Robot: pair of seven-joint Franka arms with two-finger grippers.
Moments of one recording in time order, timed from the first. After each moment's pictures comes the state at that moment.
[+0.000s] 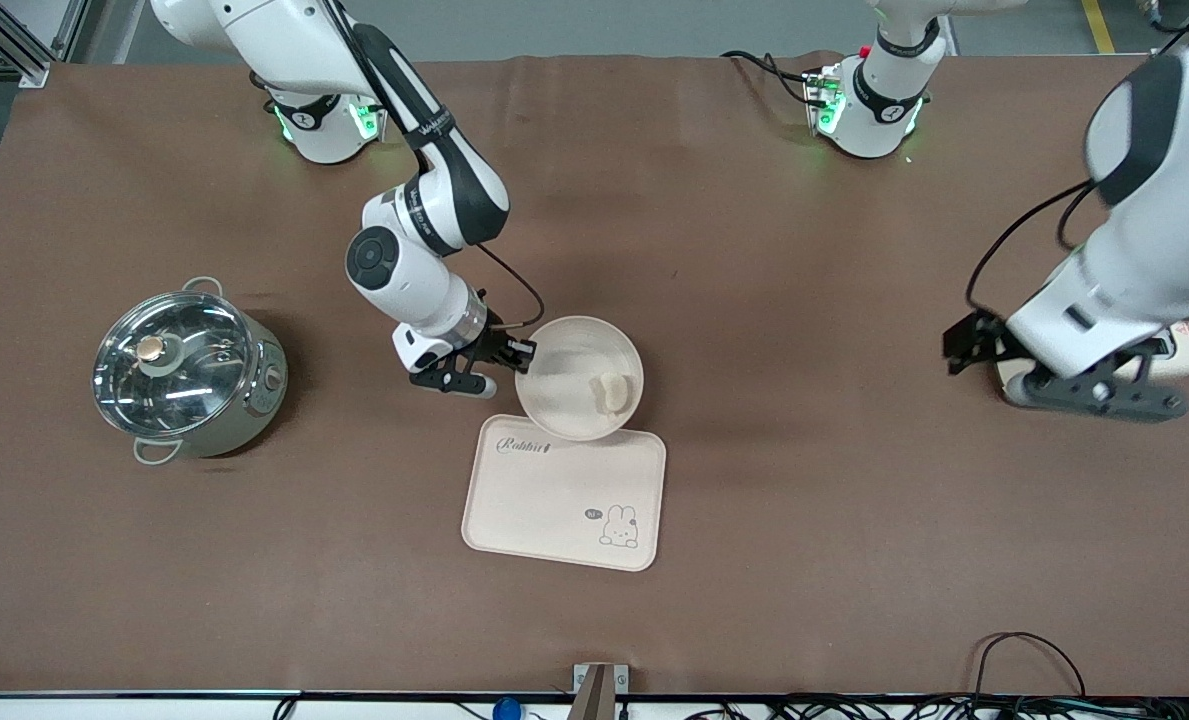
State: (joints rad) left arm -0.03 0.18 -0.17 -1.45 0.08 1.68 0.00; right arm 0.62 0.47 -0.03 -1.90 0.55 2.57 0.42
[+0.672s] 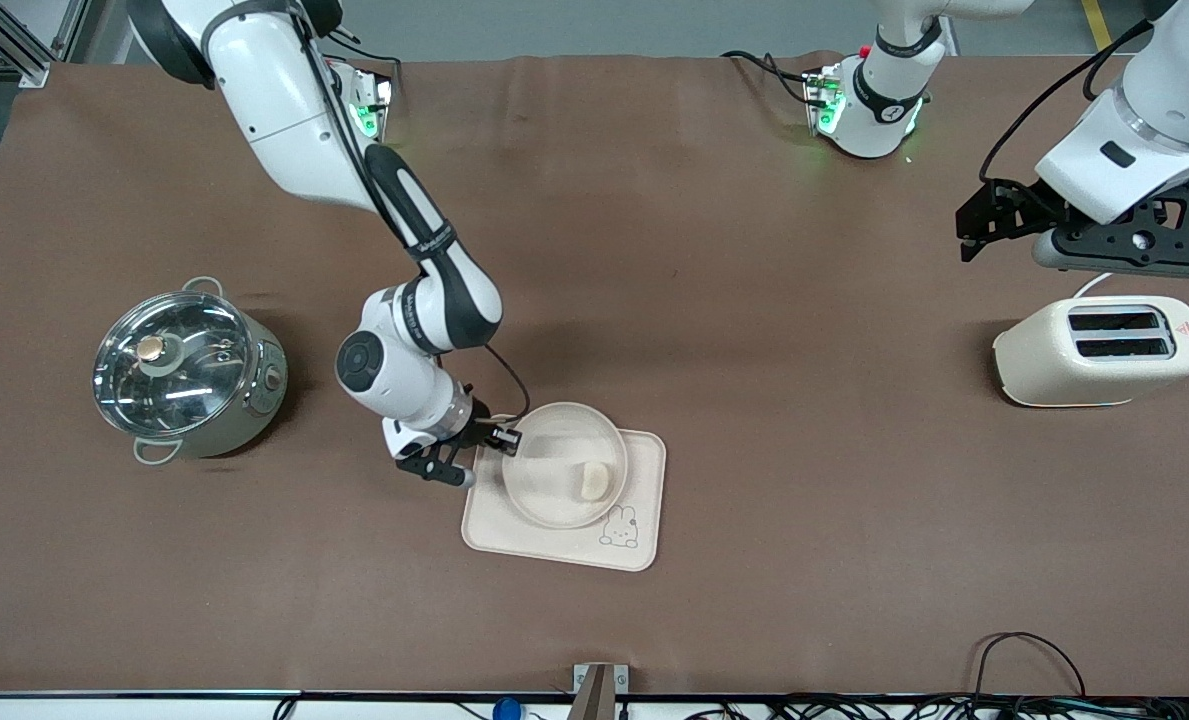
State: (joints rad) left arm -0.20 0.00 -0.03 -1.55 0.05 1.57 -0.07; right arm 0.50 0.78 -0.03 -1.60 0.57 2.58 0.34
